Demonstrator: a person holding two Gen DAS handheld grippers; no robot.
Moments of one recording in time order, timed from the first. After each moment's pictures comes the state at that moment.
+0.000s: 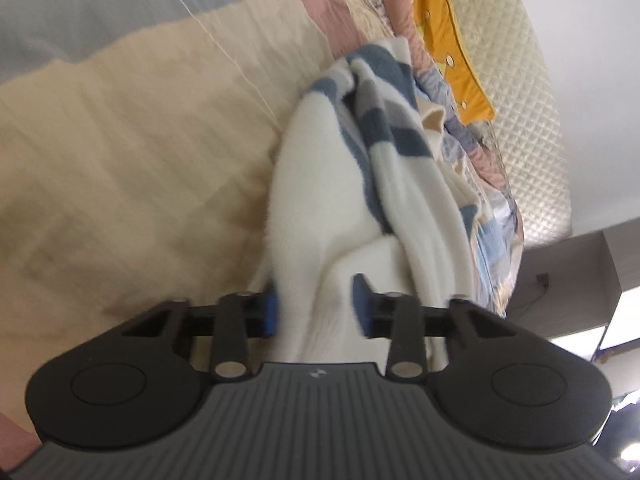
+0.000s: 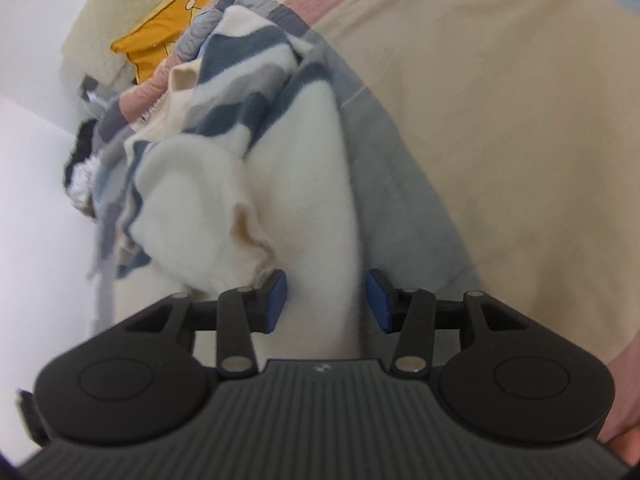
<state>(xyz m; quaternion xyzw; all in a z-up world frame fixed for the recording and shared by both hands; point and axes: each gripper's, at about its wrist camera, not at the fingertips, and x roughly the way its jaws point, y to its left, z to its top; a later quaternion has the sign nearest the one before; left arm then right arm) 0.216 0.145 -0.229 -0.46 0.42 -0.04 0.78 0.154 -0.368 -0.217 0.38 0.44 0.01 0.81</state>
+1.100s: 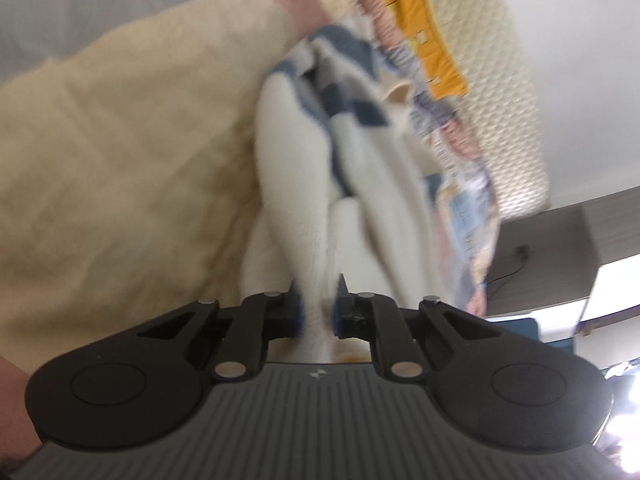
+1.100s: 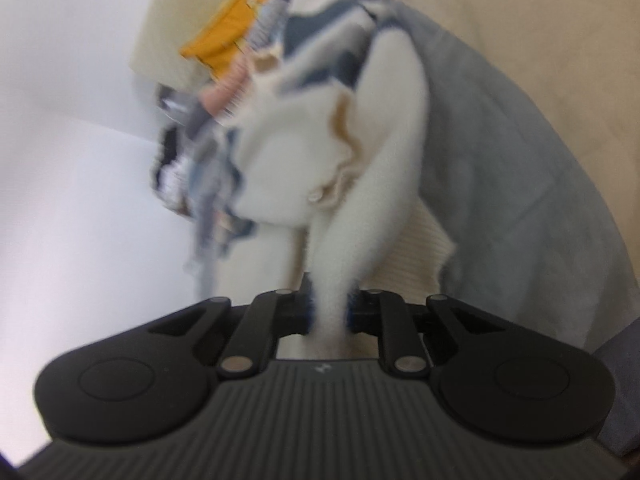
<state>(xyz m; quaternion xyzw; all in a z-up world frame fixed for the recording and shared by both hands) 0.201 0.146 -0.197 -0.46 0.42 -0.10 0.77 0.124 -0.345 -0.205 0.48 0.38 0.13 0.78</state>
